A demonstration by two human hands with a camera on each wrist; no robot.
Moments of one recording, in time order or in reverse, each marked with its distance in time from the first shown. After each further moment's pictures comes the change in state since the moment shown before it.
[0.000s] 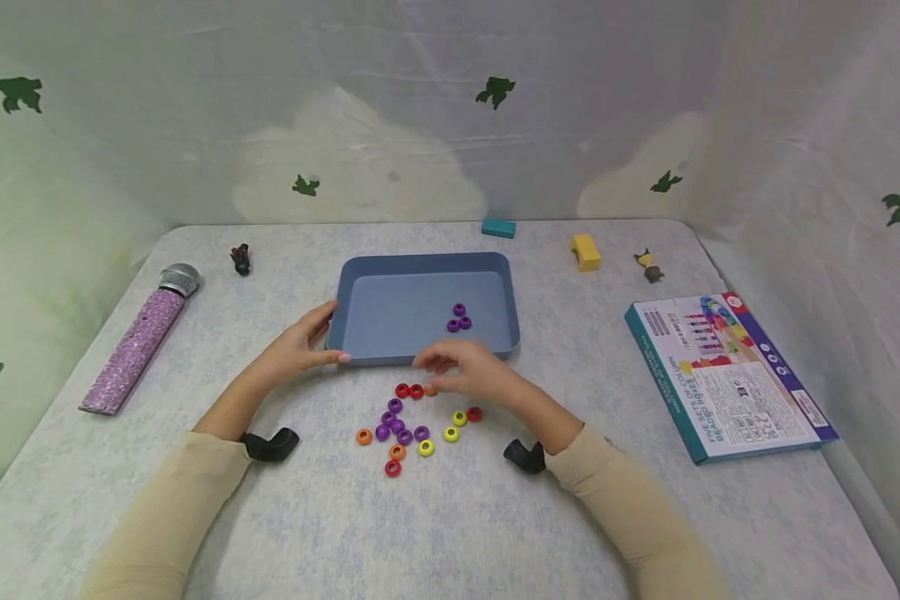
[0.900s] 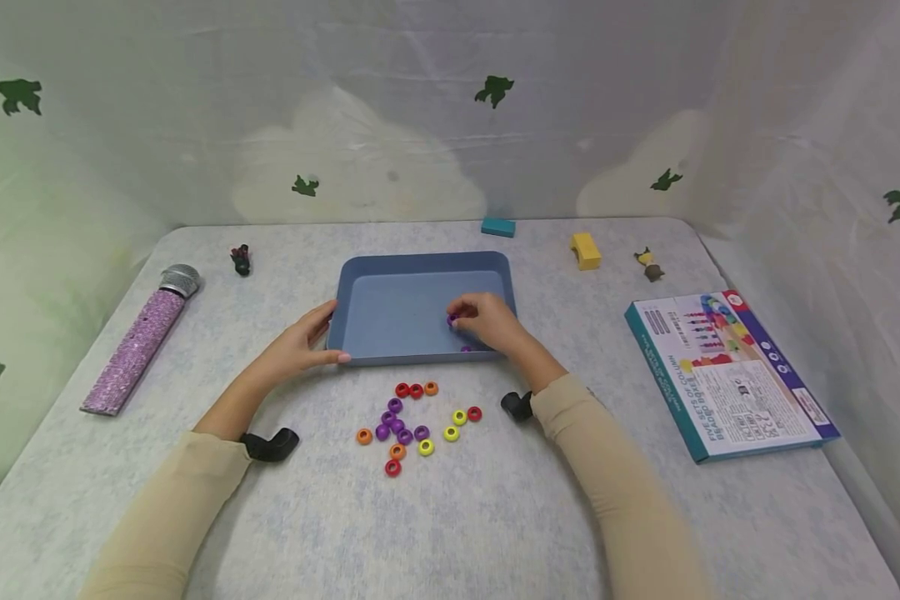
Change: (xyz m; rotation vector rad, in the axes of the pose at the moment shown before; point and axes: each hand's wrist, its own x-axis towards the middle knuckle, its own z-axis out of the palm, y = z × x) left_hand 0.000 0.001 -0.001 -0.021 -0.003 -0.001; right_hand 0.034 0.051 -0.040 -0.139 0.239 0.380
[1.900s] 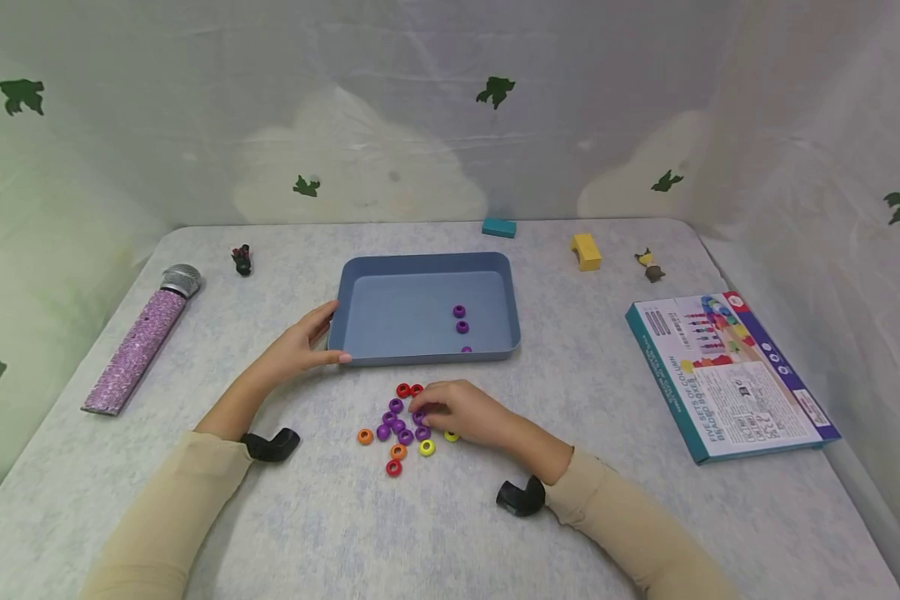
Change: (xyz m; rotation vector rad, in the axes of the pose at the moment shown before) left_hand 0.000 0.000 0.000 0.013 -0.010 0.007; right_hand -0.083 -0.026 0.061 -0.064 -0.260 -0.386
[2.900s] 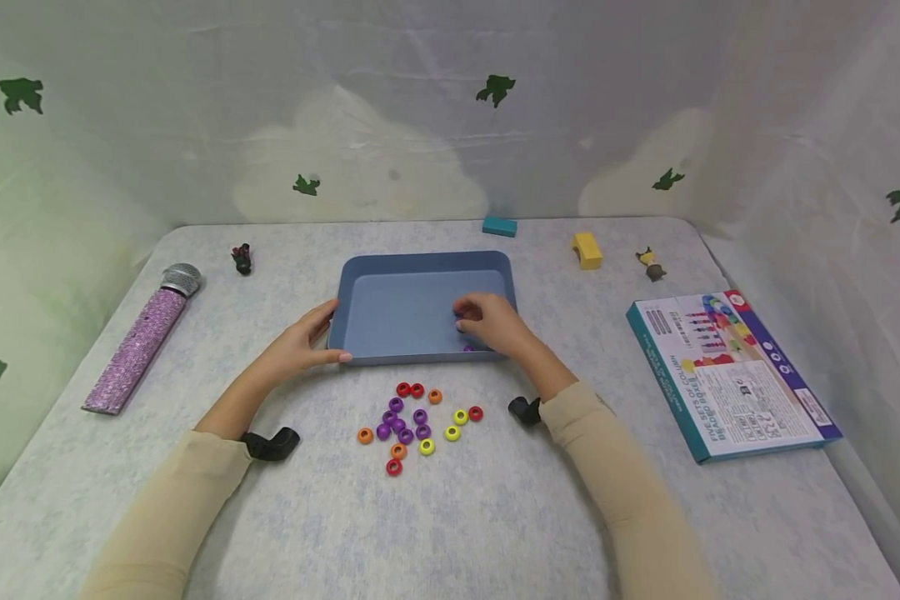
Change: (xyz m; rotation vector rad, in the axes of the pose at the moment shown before) left_hand 0.001 -0.001 0.000 -0.003 0.012 0.005; right_hand 0.041 0.048 -0.079 0.030 0.246 0.384
